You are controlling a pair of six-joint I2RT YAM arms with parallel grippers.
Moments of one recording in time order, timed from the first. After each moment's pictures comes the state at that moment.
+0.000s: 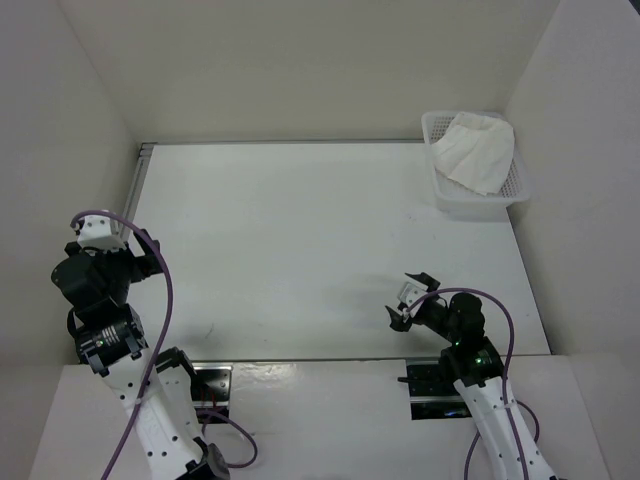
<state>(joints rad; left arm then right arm) 0.59 0.49 0.84 -0.62 0.37 0.05 0.25 0.01 0.04 -0.31 -0.51 -0.65</state>
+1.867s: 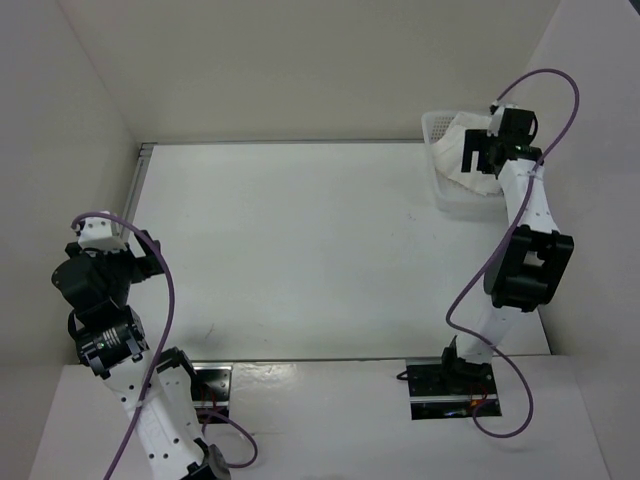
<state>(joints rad) 0.59 0.48 0.84 -0.62 0.38 0.05 -0.21 1.76 1.65 -0.51 0.04 -0.16</state>
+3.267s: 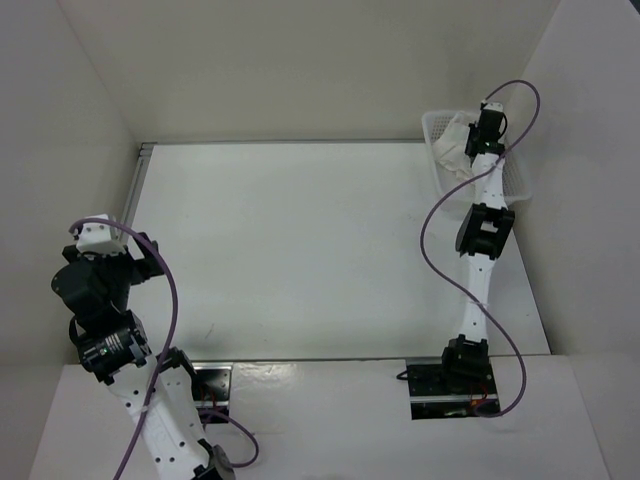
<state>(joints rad) 0.61 0.44 0.84 -0.62 0.38 0.05 -0.25 2.85 2.76 -0.43 0.12 -0.07</state>
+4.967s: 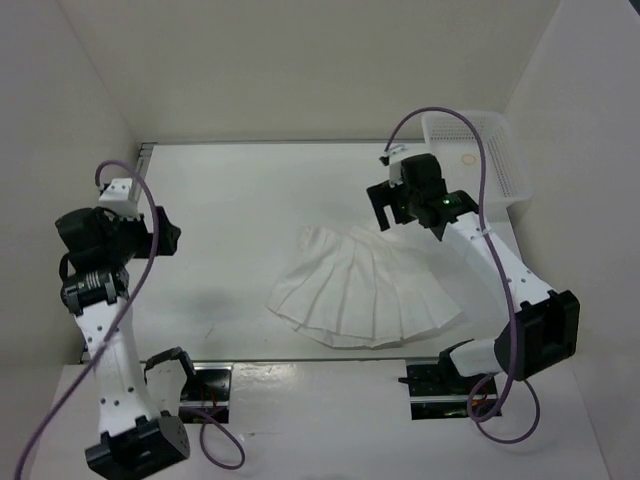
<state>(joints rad) 0.47 0.73 0.95 -0.66 0.49 0.12 0.31 1.36 1.22 -0.60 0.07 -0.11</state>
